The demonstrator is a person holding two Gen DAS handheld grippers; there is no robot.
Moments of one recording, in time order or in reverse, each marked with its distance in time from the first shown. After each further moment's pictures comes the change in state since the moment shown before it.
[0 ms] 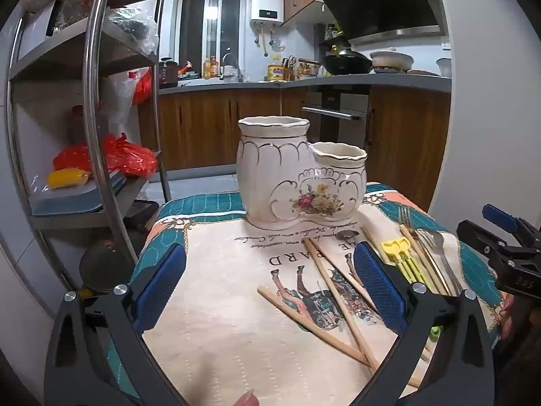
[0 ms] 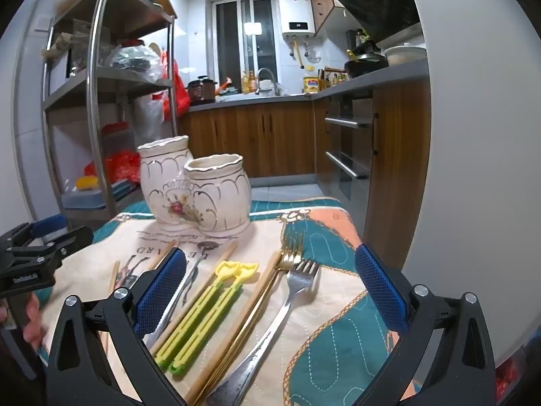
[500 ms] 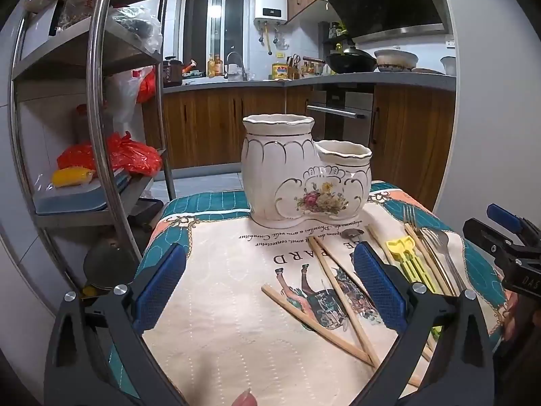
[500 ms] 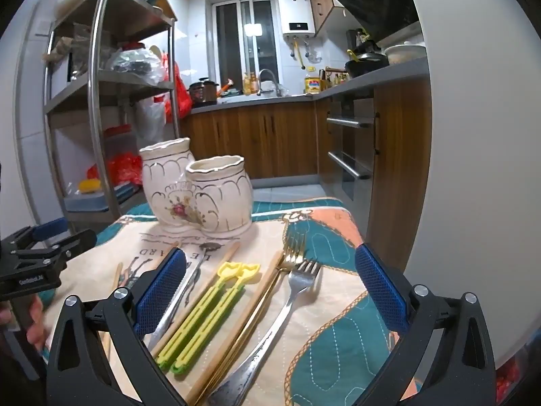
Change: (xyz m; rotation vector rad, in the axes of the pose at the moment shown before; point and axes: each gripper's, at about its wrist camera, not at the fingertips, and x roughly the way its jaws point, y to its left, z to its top) left arm 0.002 0.003 -0.001 0.003 0.010 0.022; right arm -0.002 -0.001 0.001 0.010 0.002 0.009
